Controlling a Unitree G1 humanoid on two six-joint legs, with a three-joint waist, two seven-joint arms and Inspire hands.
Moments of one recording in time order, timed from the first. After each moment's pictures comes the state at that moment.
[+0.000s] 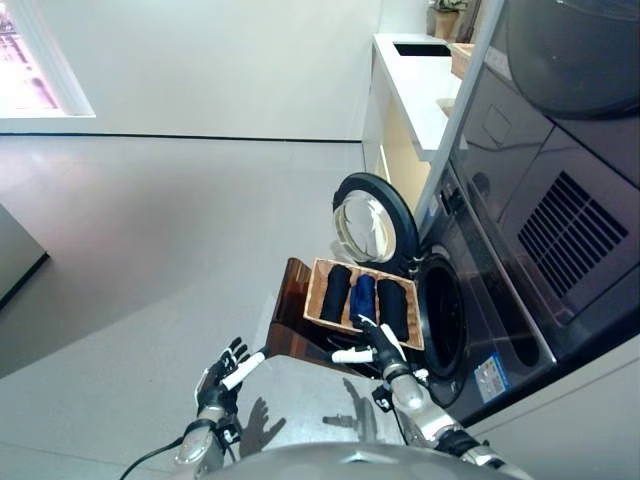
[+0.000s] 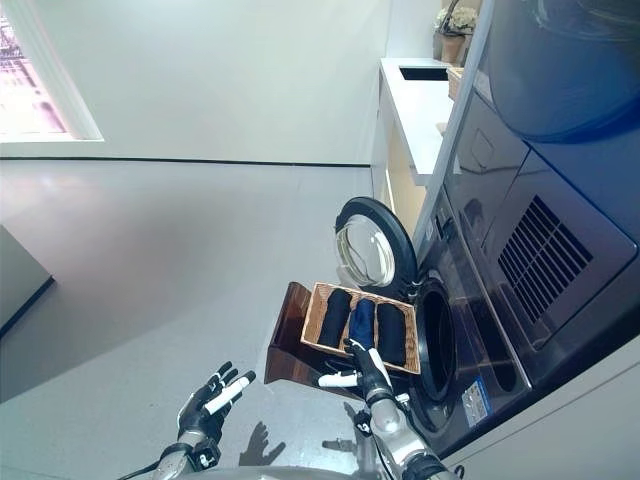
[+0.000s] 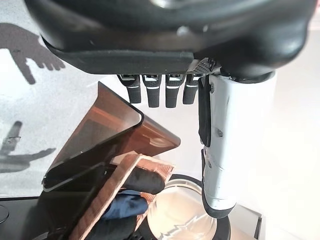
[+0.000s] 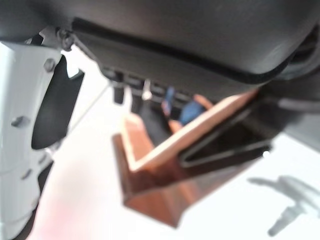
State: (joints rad) left arm 0.25 0.17 -0.21 0.67 -0.60 -0.23 0.02; right arm -0.08 -0.17 0.45 0.88 0.09 -0.17 -0.21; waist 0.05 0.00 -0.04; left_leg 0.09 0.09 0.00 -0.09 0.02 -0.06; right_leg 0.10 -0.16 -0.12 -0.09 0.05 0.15
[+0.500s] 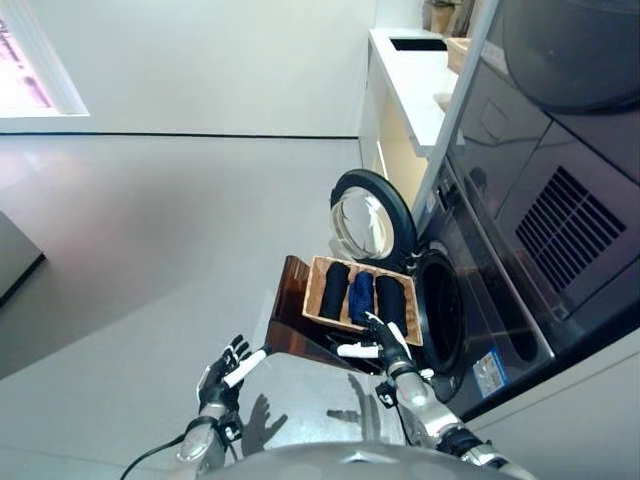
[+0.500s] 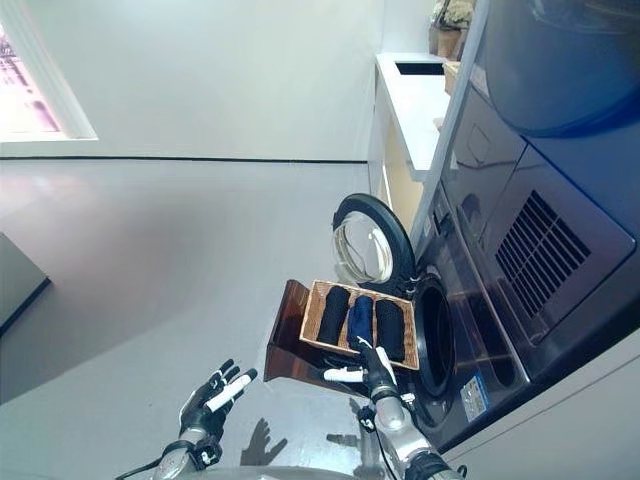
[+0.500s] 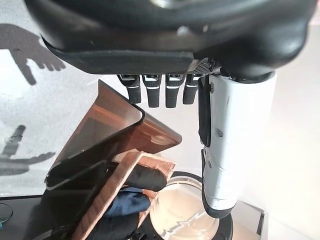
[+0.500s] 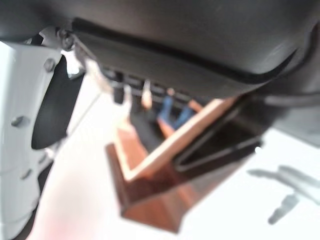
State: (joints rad) left arm 0.21 0.16 -0.22 0.67 -0.60 -0.23 0.02; right arm -0.08 -0.19 0.39 0.88 0.15 -0.17 -0.22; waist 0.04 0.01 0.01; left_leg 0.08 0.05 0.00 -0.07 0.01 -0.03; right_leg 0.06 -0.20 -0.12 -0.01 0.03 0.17
